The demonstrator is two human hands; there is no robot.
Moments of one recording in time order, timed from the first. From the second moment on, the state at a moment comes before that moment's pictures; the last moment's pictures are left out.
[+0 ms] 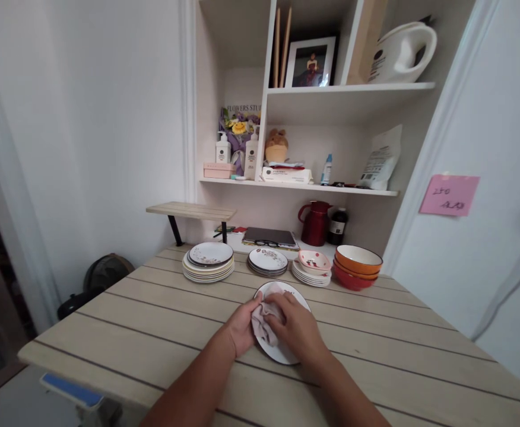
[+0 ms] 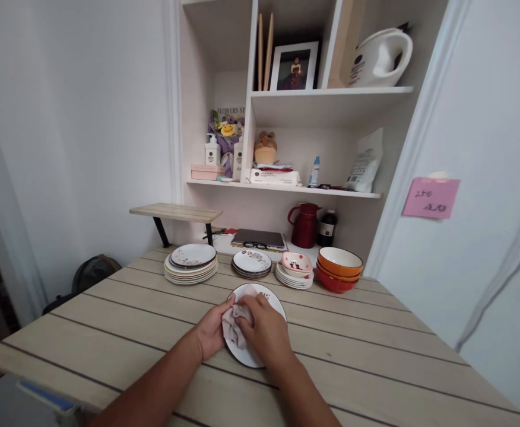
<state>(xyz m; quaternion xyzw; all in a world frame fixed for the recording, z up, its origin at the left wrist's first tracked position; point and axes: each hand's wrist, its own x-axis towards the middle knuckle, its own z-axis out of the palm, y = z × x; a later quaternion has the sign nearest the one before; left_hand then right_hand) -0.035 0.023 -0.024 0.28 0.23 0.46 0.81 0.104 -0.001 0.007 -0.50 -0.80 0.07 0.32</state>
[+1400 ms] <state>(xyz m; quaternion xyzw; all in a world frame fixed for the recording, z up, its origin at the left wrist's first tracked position) -0.034 0.017 -0.023 0.37 0.30 0.40 0.78 0.127 0.007 0.014 -0.65 -0.73 0.05 0.21</state>
